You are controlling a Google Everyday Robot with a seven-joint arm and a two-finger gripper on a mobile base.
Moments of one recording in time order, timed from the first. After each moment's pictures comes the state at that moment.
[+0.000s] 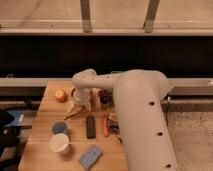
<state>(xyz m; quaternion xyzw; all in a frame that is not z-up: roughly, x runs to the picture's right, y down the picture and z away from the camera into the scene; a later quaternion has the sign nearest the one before) -0.148 0.125 0.885 -0.39 0.13 0.56 0.72</state>
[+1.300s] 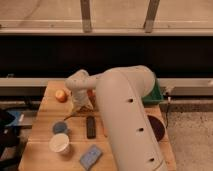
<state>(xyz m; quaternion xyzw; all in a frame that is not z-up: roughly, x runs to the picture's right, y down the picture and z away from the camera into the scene) -0.136 0.131 0.908 -0.31 0.20 0.57 0.73</state>
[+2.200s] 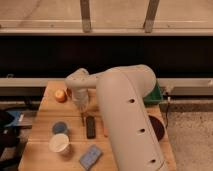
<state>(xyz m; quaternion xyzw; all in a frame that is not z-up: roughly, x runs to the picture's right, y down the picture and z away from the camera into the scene) -0.135 0.126 0.900 -0.31 0.20 0.56 0.74</state>
